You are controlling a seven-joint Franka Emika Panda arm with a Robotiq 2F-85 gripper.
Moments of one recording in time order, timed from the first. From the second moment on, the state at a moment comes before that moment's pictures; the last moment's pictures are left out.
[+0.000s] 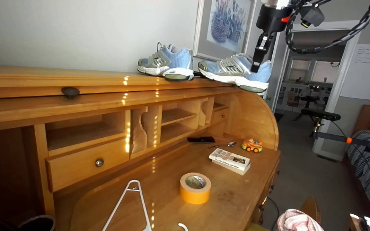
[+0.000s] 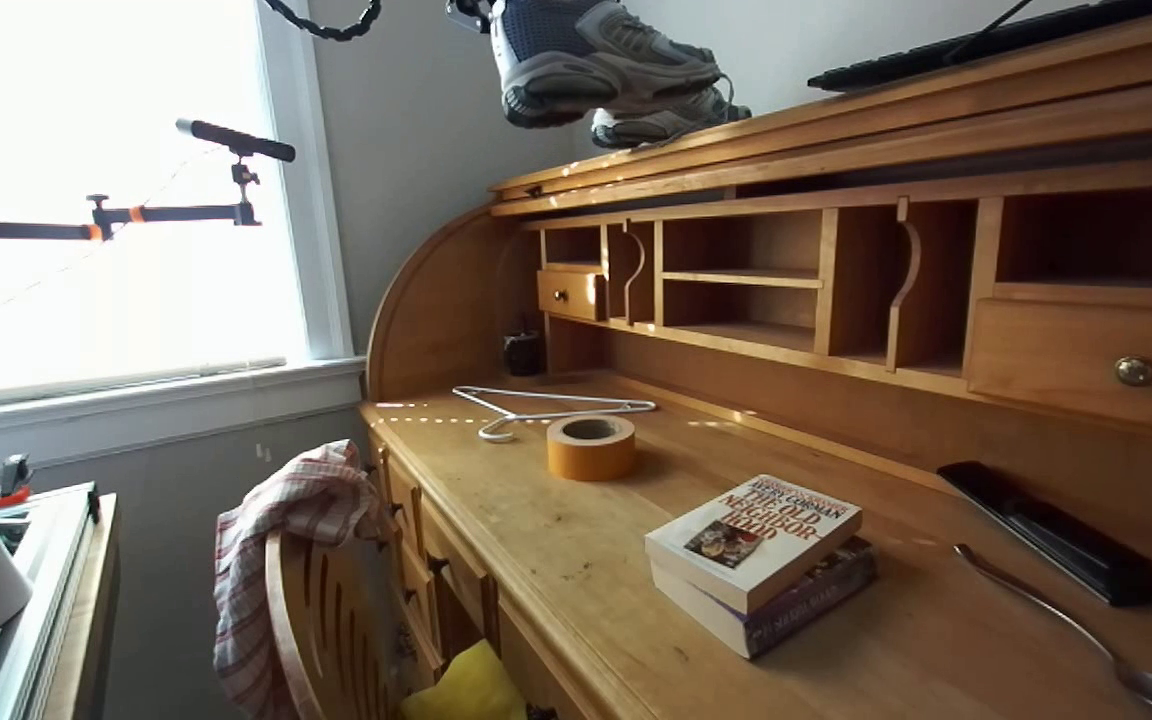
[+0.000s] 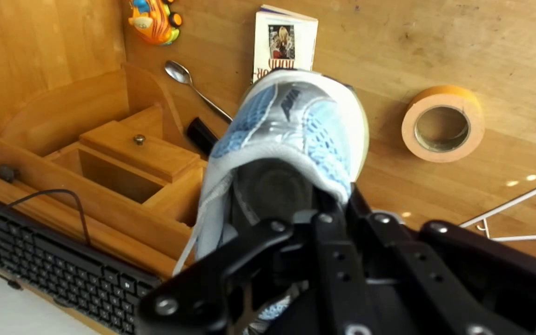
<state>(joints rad) -0.09 -0.43 0.04 -2.17 -0.42 1.99 -0.06</state>
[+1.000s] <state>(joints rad) -0.08 -0.41 0.03 -2.11 -0.42 1.99 -0.08</state>
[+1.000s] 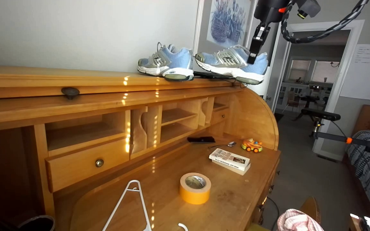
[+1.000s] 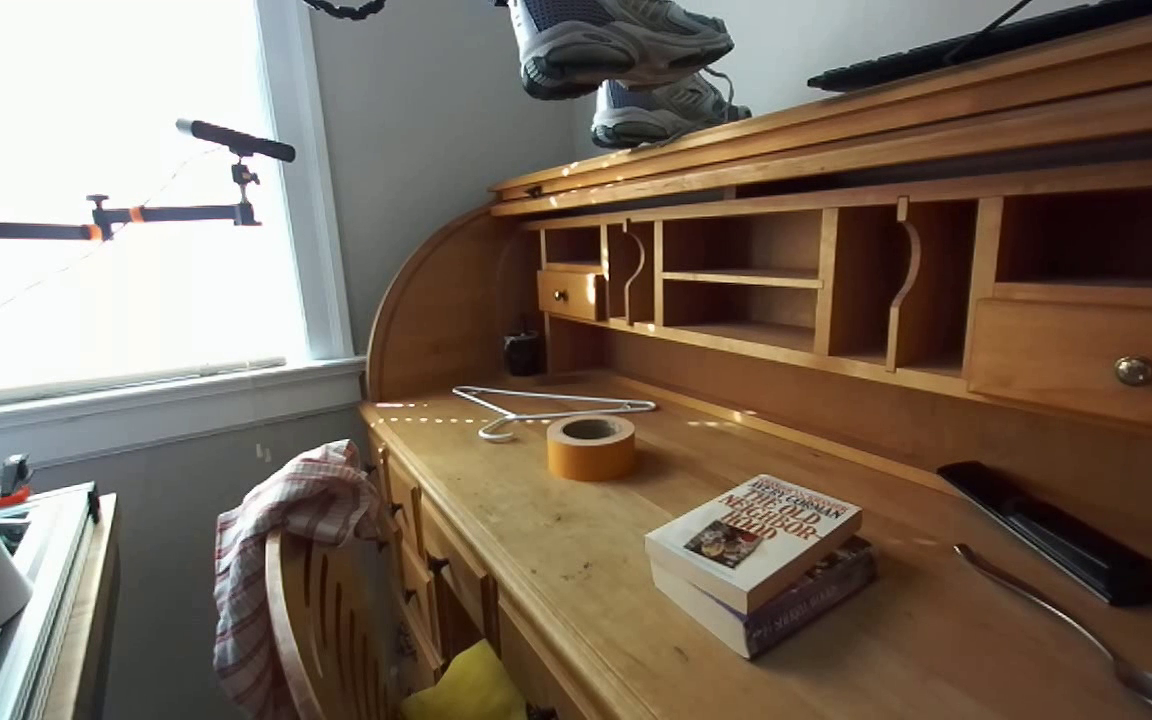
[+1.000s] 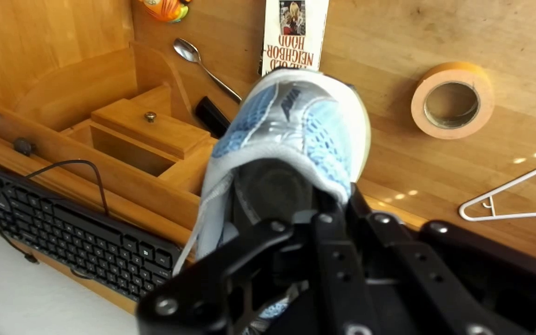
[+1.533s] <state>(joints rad) -0.08 -0.36 0.03 -2.04 -0.42 1.99 -0.09</state>
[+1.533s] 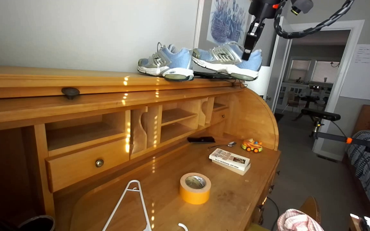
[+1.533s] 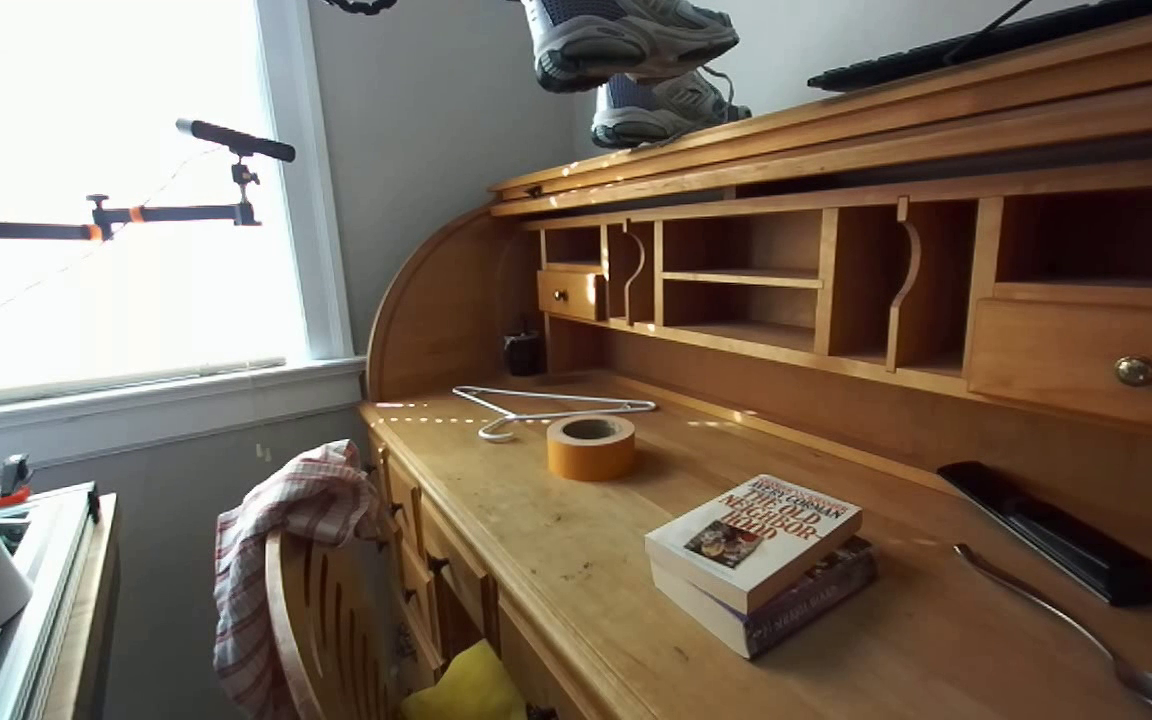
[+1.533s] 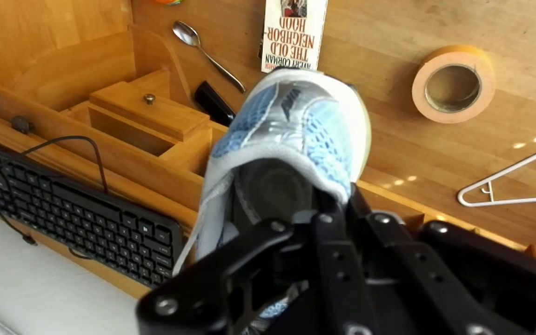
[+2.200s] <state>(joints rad) -0.07 -0.25 -0.01 -1.88 -0.35 1.99 -0.16</state>
